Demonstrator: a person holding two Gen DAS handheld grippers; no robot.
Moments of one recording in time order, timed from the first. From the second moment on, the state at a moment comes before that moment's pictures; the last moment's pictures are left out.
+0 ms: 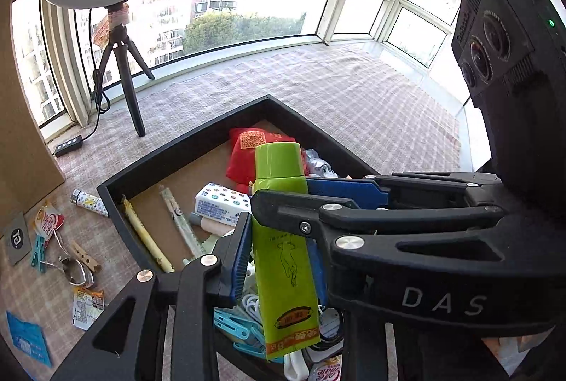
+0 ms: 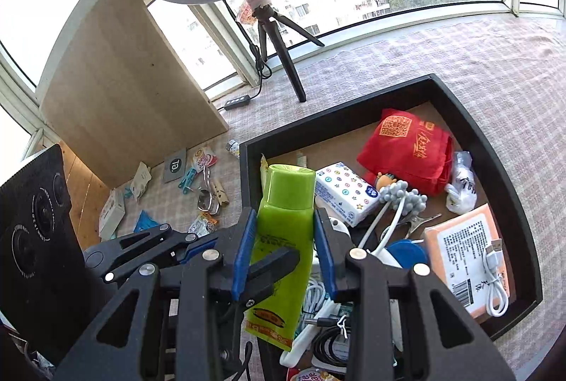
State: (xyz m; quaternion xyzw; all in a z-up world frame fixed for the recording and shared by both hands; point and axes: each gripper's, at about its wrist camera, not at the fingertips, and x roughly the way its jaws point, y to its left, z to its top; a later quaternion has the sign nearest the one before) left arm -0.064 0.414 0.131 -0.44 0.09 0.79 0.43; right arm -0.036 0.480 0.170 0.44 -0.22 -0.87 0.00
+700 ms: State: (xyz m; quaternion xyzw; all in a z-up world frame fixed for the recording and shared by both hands) left arm -0.073 0.367 0.117 -0.45 0.08 0.81 0.37; right arm -0.039 0.484 0.152 0.45 -0.22 -0.86 -0.01
